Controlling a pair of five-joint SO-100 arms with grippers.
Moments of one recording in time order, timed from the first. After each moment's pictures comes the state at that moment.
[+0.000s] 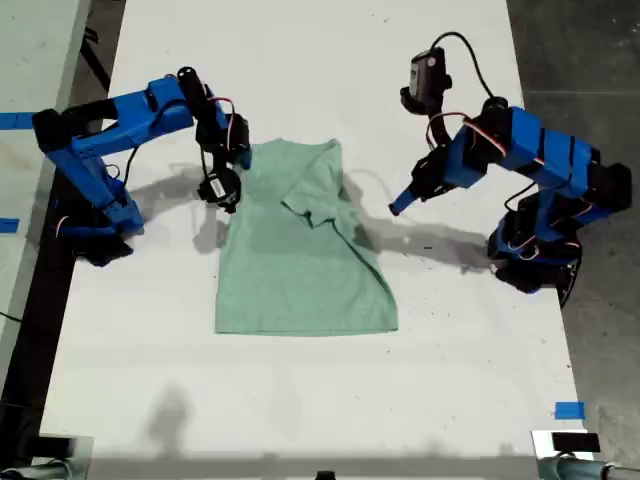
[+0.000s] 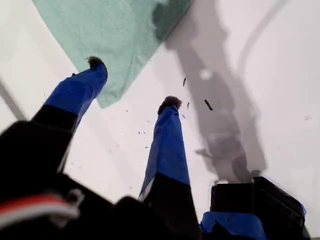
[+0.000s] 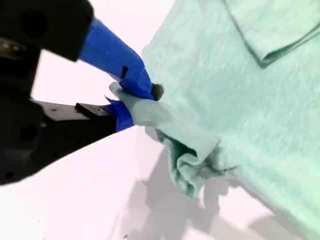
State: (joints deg) arm 0 -39.9 86.0 93.2 78.1 24.2; arm 1 17.4 112.8 89.0 94.8 -45.6
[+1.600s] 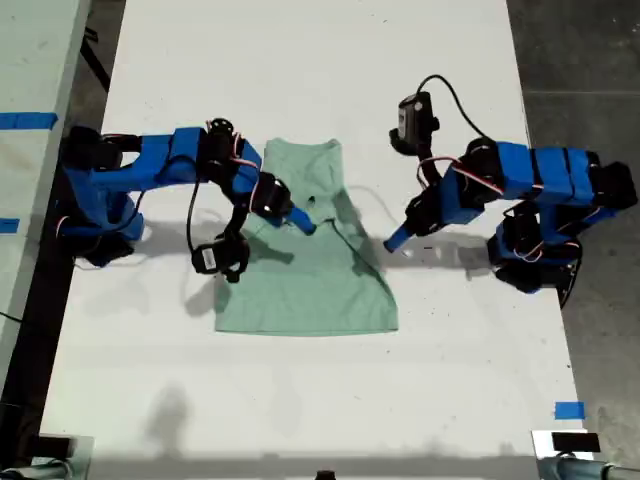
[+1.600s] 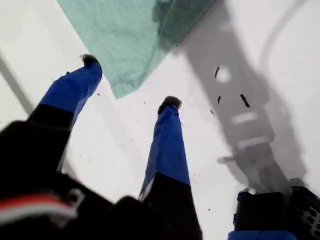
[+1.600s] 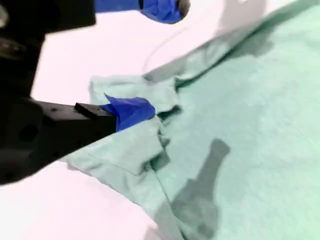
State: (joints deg) arm 0 -10.4 74.1 64.5 85.4 12.0; arm 1 3.5 115.0 101.2 86.0 -35.1
